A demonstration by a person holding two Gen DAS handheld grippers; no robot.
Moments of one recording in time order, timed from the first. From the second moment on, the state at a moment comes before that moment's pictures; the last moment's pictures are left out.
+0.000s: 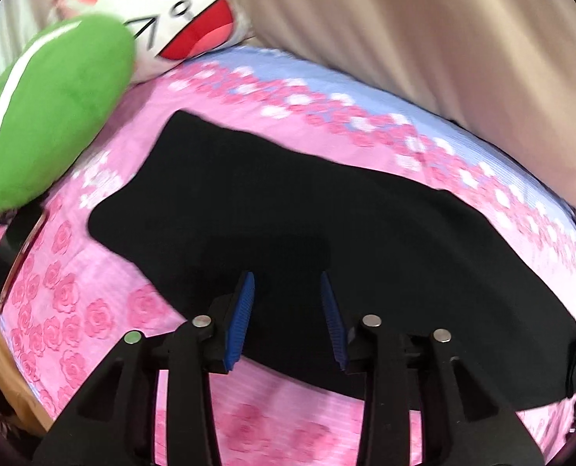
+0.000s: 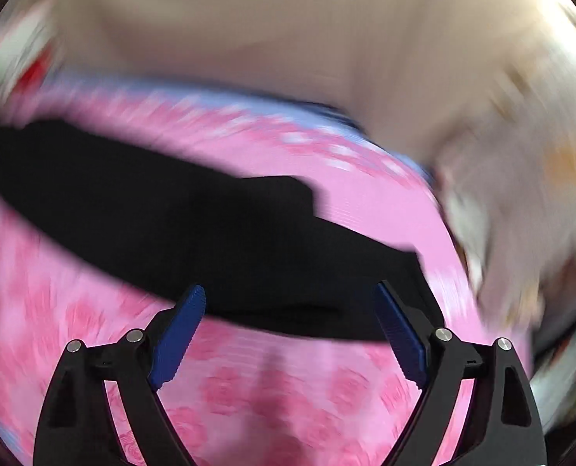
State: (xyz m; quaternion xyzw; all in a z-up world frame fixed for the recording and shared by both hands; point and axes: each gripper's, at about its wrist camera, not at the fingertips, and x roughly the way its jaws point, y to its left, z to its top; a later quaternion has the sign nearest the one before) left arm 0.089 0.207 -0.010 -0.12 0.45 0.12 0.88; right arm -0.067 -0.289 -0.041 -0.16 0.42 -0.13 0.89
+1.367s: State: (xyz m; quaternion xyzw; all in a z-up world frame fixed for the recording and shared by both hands) left arm 0.088 0.265 -0.050 -0.18 0.49 0.05 0.85; right arm 0.089 -0.225 -0.014 0.13 0.42 0.04 0.90
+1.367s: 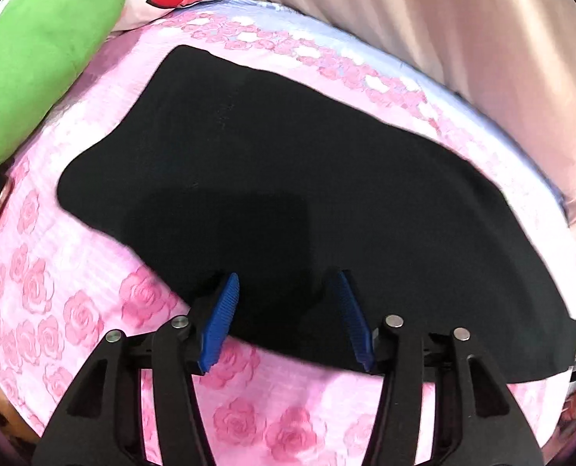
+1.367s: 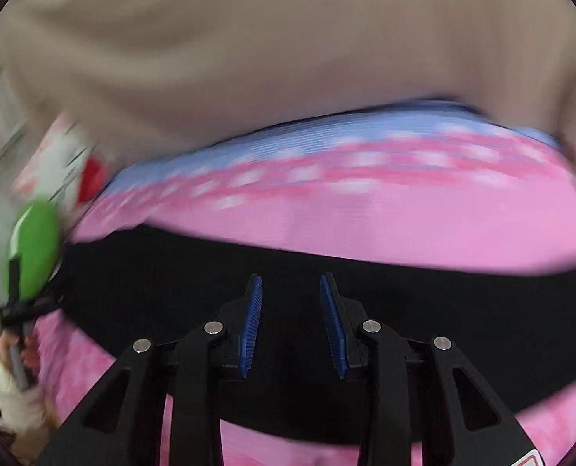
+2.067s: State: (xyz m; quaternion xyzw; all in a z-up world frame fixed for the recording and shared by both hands) left arm 0.055 0.338 -0.069 -0.28 0.46 0.01 0.85; right arm 0.325 -0.014 -0.088 -0.06 0.48 0.13 0.86
